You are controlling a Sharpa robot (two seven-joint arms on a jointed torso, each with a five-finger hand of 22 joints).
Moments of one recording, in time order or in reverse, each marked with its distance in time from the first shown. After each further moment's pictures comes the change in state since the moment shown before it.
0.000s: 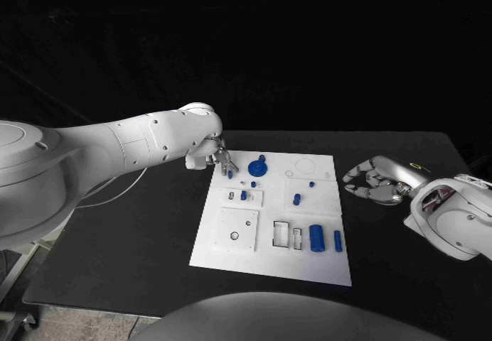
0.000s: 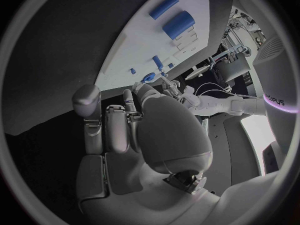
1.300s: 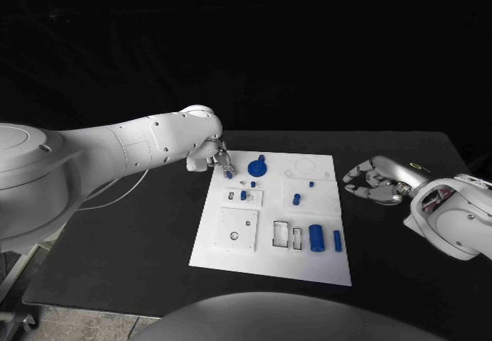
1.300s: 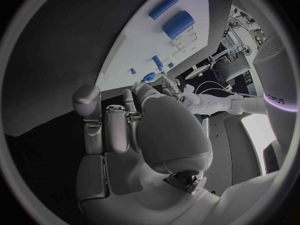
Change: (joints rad) left arm -0.011 0.008 0.000 -0.013 0.010 0.000 0.024; left_hand 0.101 0.000 0.056 -0.047 0.222 -0.018 -0.003 -0.002 -0.002 0.000 0.000 -0.008 0.000 0.000 0.000 0.000 0.000 0.000 -0.018 0.003 -0.012 0.000; right arm 0.000 -0.002 0.000 0.001 0.009 0.001 0.000; right_hand 0.000 0.000 0.003 -0.003 0.006 0.004 0.004 0.000 0.000 0.004 0.004 -0.003 0.000 0.000 0.000 0.000 0.000 0.000 0.000 0.000 -0.008 0.000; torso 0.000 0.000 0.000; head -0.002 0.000
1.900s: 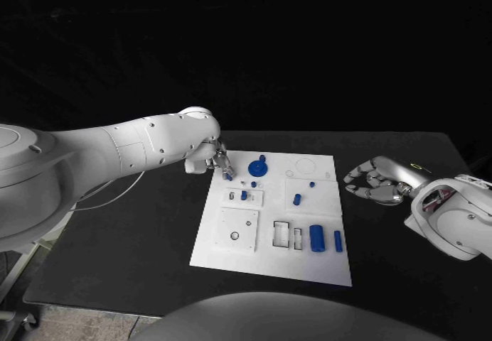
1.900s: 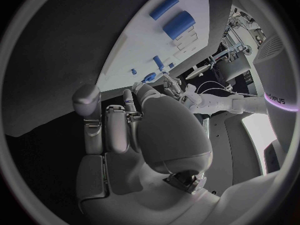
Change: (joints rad) left arm 0.000 -0.037 0.000 0.057 0.009 -0.007 0.003; left_hand 0.041 -0.040 0.149 -0.023 0.037 0.000 0.000 0.002 -0.002 0.000 0.000 -0.006 0.000 0.000 0.000 0.000 0.000 0.000 -0.004 -0.004 0.000 0.000; right arm -0.001 0.003 0.000 -0.008 0.005 0.004 0.000; right_hand 0.000 0.000 0.000 0.000 0.000 0.000 0.000 0.000 0.000 -0.003 0.003 0.001 -0.001 0.000 0.000 0.000 0.000 0.000 0.000 0.000 0.000 0.000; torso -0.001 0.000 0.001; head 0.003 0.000
